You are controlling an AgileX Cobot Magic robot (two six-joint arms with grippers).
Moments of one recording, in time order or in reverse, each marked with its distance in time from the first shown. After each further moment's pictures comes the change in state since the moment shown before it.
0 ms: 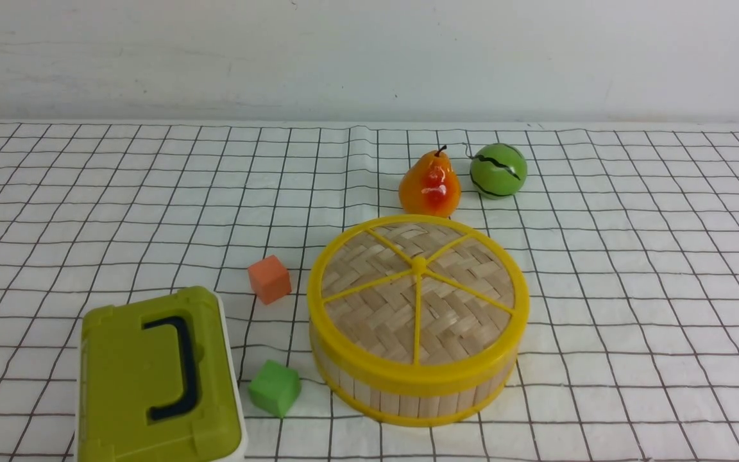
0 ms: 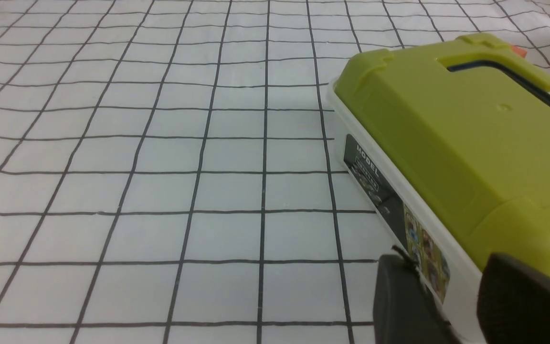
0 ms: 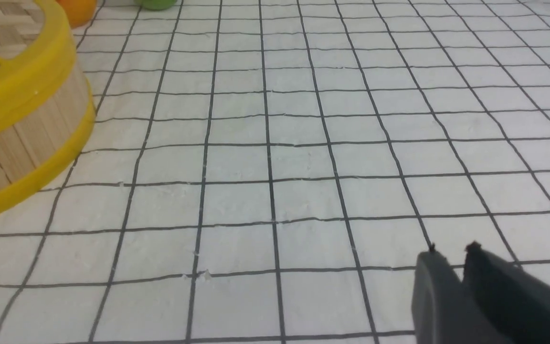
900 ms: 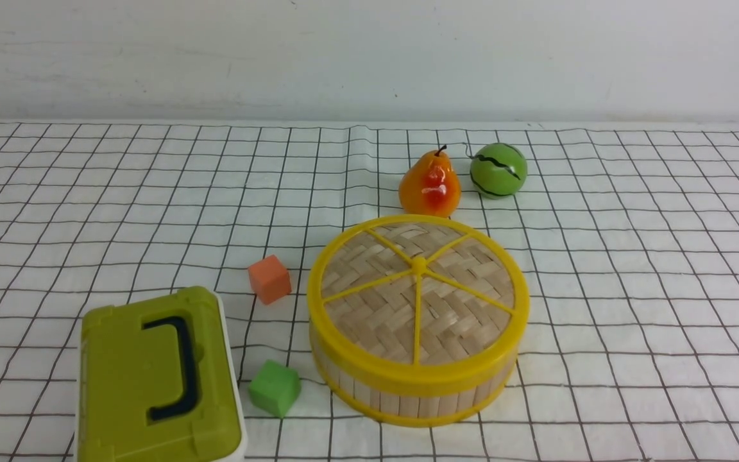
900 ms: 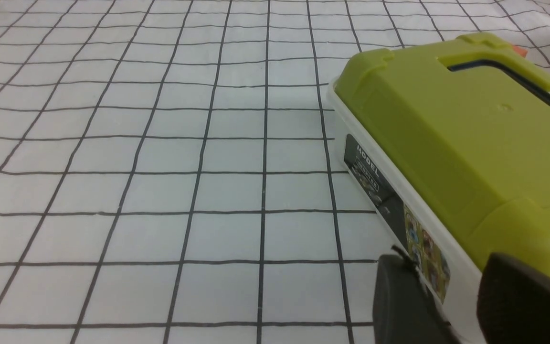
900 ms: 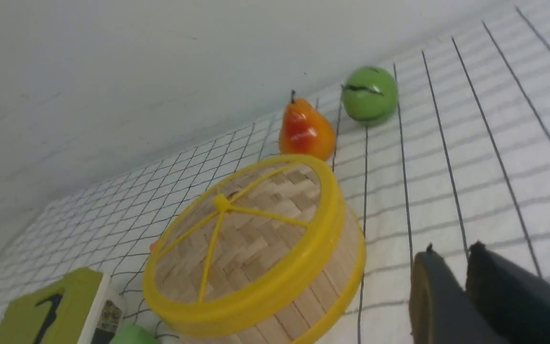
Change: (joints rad) right arm 0.009 0.050 -0.181 0.783 0.039 -0.353; left arm 0.000 0.000 0.000 0.000 0.000 0.000
